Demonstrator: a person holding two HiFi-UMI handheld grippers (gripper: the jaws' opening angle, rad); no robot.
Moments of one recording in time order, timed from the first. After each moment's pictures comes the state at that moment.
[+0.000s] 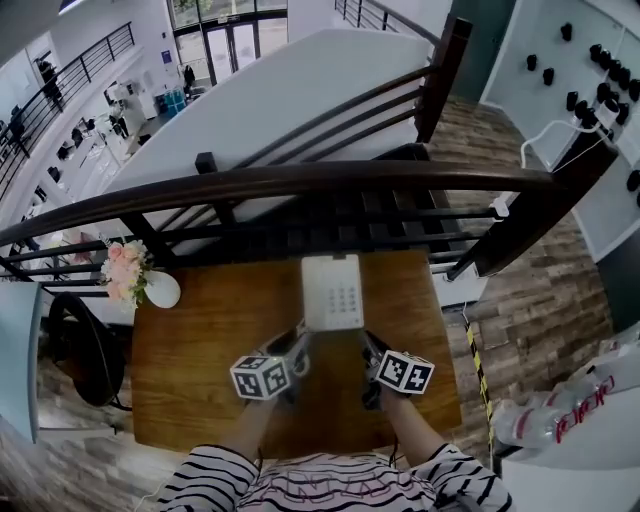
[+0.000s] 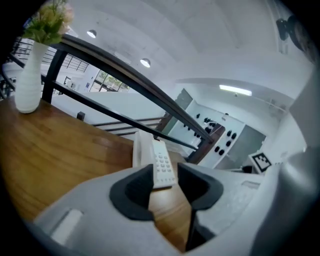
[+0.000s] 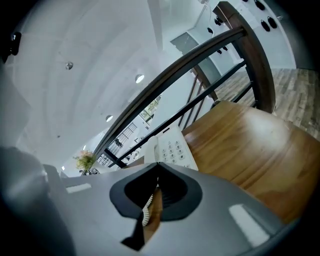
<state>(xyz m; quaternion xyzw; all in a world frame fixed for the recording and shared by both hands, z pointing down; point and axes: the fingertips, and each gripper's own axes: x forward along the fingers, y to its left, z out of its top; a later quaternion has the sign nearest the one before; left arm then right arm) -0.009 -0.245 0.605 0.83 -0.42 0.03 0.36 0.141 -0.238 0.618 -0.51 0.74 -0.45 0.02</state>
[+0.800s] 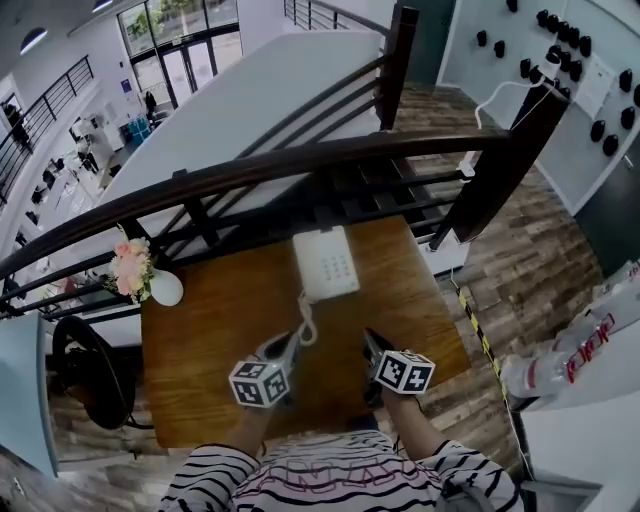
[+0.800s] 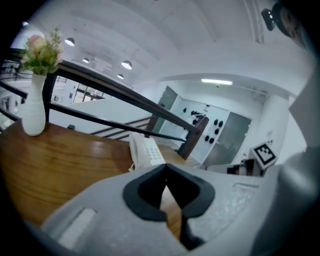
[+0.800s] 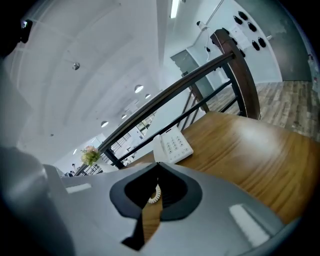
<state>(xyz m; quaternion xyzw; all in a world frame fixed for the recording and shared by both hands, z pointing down) -0.062 -0.118 0.571 0.88 -0.38 0.07 0.29 0.094 -0.090 0.590 -0.56 0.72 -0.40 0.05</state>
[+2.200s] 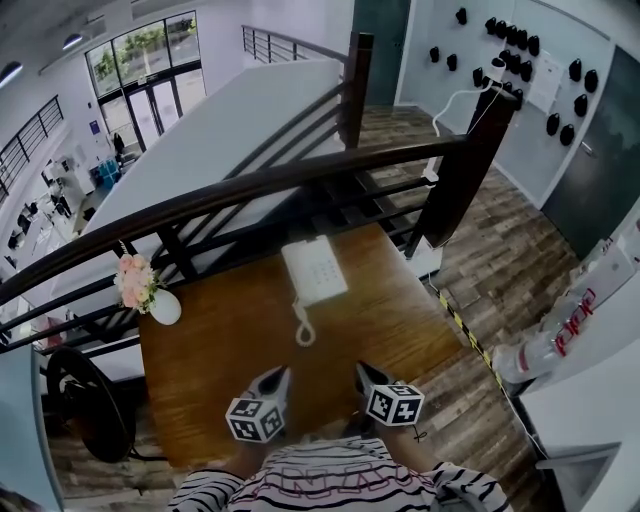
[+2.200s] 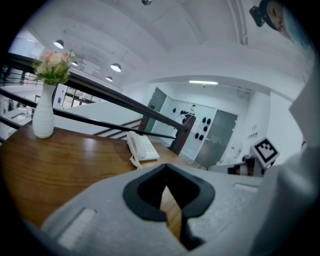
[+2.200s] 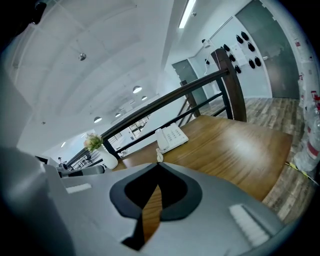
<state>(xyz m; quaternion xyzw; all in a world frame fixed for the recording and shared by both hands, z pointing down) -0.125 -0.005 0.562 0.91 -0.33 0.07 0.25 0.030 0.040 0.584 -0.62 0.70 -0.36 0.02</state>
